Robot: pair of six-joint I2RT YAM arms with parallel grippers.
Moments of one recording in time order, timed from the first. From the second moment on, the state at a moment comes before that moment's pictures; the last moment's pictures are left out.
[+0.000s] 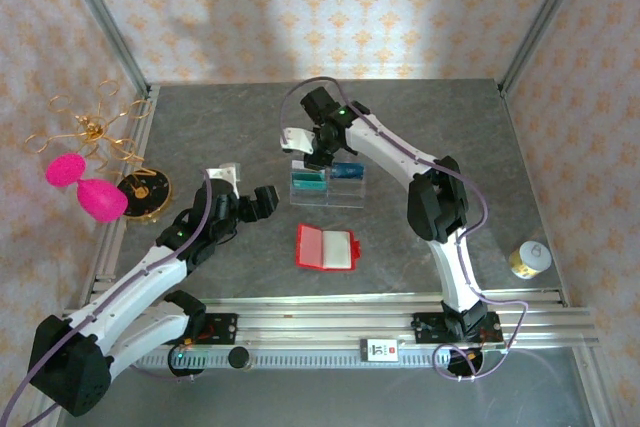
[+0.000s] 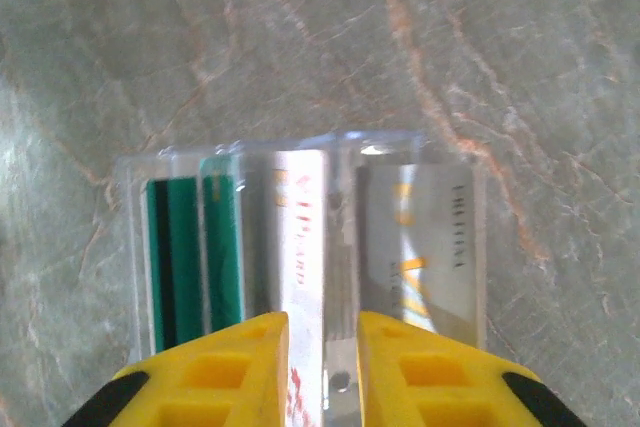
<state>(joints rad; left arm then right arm) -0.42 0.90 0.53 -0.20 -0.08 -0.57 0.65 2.17 2.00 -0.95 -0.18 -0.82</state>
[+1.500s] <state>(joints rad) -0.12 1.24 0.50 0.47 -0.55 -0.33 0.45 1.14 0.75 0.04 0.64 0.62</state>
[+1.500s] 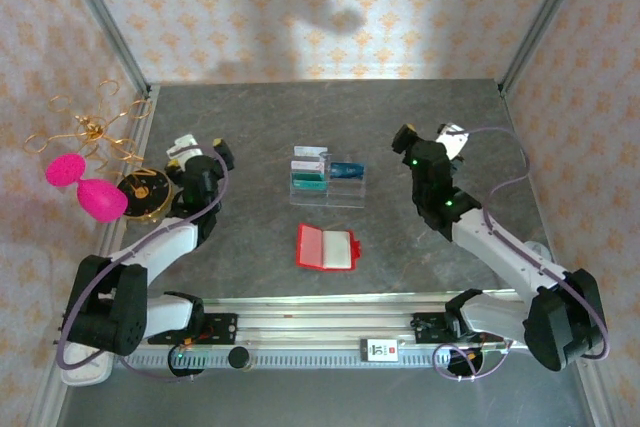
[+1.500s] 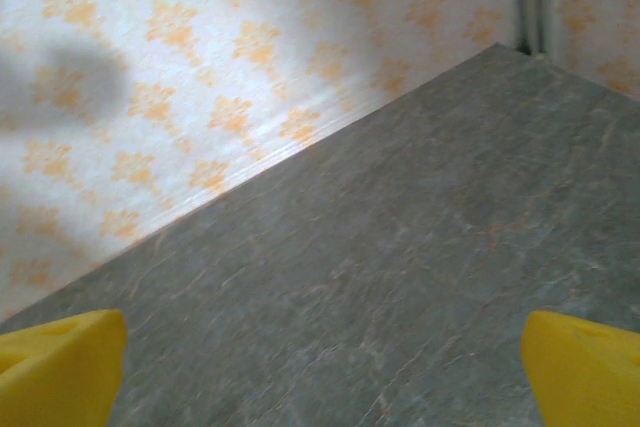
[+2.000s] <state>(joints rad) -0.02 1.53 0.20 1.08 -0.40 -0.15 0.38 1.02 0.53 0.22 0.71 0.53</state>
